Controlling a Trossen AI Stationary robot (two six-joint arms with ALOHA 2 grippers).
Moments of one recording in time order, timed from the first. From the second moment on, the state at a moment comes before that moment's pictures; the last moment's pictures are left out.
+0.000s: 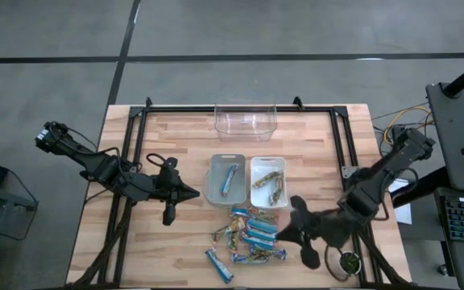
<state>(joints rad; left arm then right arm) -0.50 1.06 1.09 -0.49 -0.45 -0.50 0.75 1.39 1.22 -0.45 0.41 0.65</state>
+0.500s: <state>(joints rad) -0.50 1.06 1.09 -0.49 -0.45 -0.50 0.84 1.49 1.23 -0.41 0.47 0.66</state>
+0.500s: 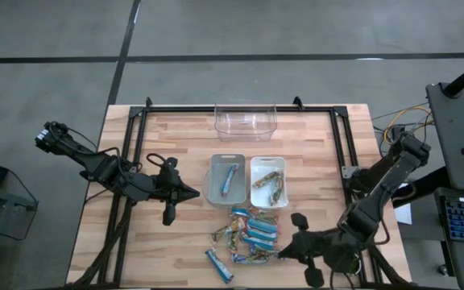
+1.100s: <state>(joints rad) -0.50 1.06 1.09 -0.51 -0.45 -0.50 0.85 1.61 1.28 -0.42 0.36 0.63</state>
